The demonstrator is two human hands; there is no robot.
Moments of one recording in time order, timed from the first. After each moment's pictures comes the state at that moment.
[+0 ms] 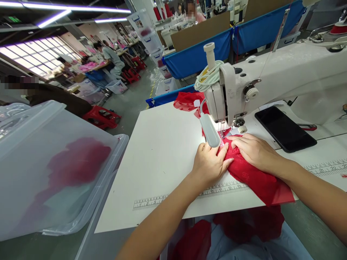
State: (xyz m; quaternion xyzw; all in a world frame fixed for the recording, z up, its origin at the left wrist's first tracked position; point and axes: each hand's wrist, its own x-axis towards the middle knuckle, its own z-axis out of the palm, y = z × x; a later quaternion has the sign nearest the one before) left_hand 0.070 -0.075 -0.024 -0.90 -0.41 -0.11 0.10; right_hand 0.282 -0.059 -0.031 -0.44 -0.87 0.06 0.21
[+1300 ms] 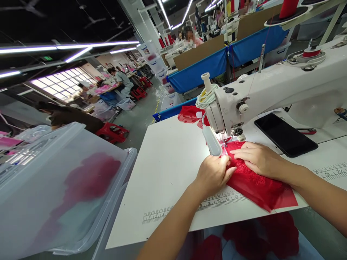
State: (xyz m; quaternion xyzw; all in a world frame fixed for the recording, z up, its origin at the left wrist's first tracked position) left_hand 0.063 -0.073 -0.016 -0.93 -0.33 -0.18 0.00; right_hand 0.290 -0.061 -0.025 -0.35 -0.90 0.11 0.24
